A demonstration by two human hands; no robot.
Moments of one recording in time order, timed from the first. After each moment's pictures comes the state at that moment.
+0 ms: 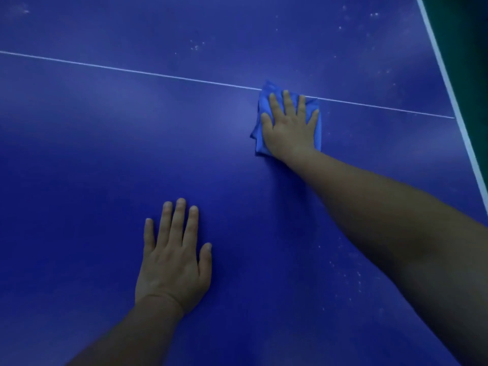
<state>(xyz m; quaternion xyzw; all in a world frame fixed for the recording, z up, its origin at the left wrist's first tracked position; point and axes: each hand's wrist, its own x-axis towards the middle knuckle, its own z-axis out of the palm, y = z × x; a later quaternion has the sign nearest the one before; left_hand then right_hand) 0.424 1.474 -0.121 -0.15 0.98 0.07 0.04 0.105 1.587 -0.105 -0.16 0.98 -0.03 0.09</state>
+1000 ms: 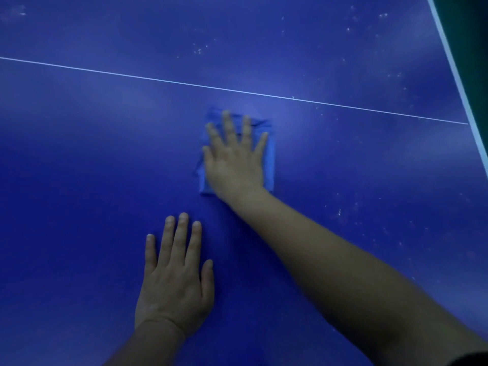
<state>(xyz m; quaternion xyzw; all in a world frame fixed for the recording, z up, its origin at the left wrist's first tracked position) 0.424 1.473 -0.120 -0.15 0.98 0.10 0.02 0.199 1.503 -0.112 -0.26 0.96 -0.05 0.02</state>
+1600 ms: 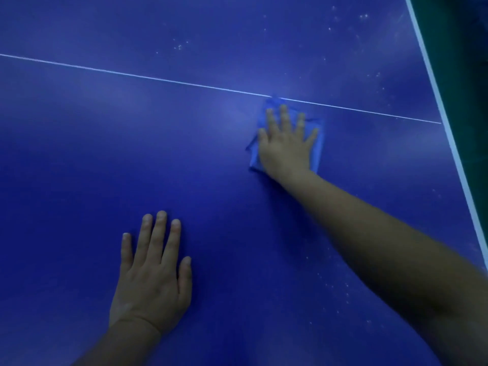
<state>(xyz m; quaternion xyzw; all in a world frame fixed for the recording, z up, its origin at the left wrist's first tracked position) 0.424 1.473 -0.121 -0.15 0.98 0.09 0.03 0.118 1.611 -0.111 -0.14 0.99 -0.05 0.06</state>
